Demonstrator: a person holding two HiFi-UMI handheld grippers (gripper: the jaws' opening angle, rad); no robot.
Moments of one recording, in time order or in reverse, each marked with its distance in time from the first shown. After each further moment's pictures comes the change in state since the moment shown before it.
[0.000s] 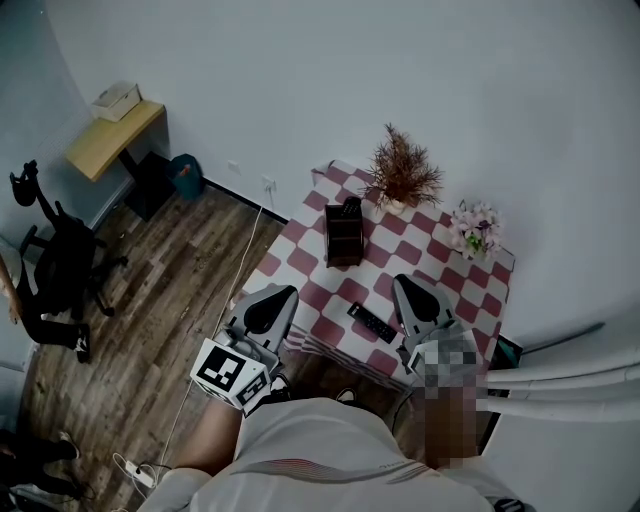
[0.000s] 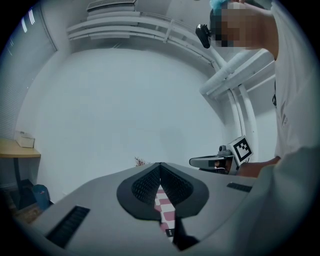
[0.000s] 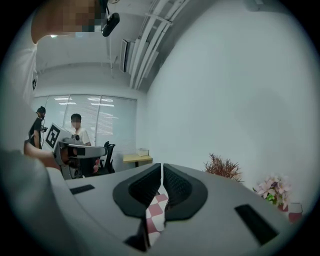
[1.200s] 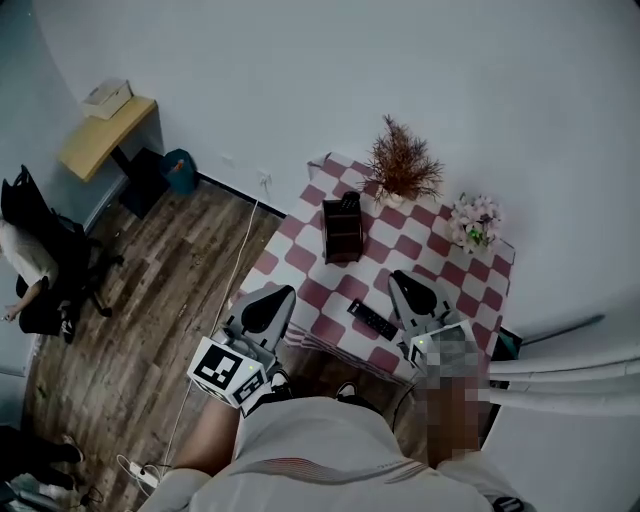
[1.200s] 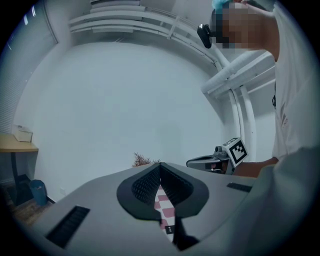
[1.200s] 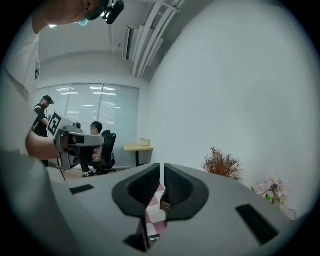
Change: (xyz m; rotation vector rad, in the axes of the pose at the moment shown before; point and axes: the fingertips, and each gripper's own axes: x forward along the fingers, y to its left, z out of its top) left arm 0.005 0.014 -0.013 -0.034 0.037 -0.028; right arm 0.019 -0.006 -0.024 -0.063 0.113 0.014
